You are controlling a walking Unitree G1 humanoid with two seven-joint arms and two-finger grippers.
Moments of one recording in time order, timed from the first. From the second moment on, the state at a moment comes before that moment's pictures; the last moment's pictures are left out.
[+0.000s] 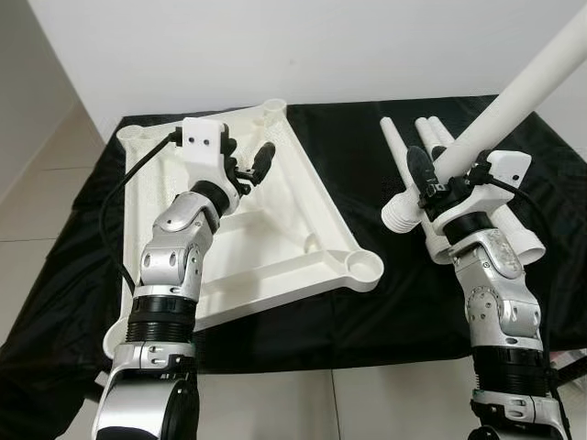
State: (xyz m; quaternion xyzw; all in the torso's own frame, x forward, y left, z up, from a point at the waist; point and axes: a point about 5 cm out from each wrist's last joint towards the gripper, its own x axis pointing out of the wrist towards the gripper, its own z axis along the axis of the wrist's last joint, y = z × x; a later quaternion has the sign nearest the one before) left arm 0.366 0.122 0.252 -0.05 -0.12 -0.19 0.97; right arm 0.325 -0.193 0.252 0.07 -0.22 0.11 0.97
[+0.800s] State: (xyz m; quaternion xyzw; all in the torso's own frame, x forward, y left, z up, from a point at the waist) left arm 0.375 0.141 0.265 -0.06 -0.15 -0.15 0.98; right arm 0.329 -0.191 0.262 0.06 -0.24 0.12 0.96
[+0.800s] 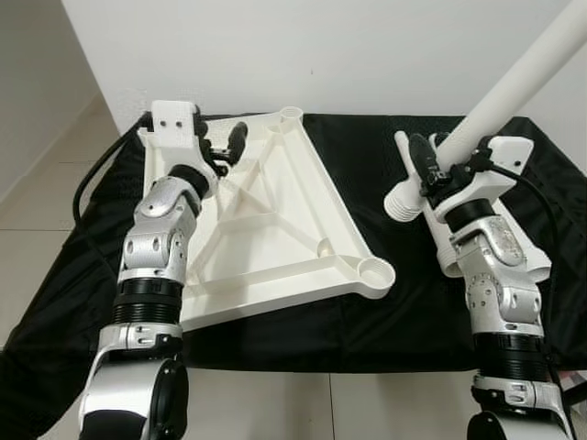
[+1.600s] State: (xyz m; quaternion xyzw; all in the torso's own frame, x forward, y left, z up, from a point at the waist) left arm 0.375 0.141 0.266 -0.07 -0.14 -0.14 0.98; right arm 0.328 -0.197 0.258 0.05 -0.24 0.09 0.96
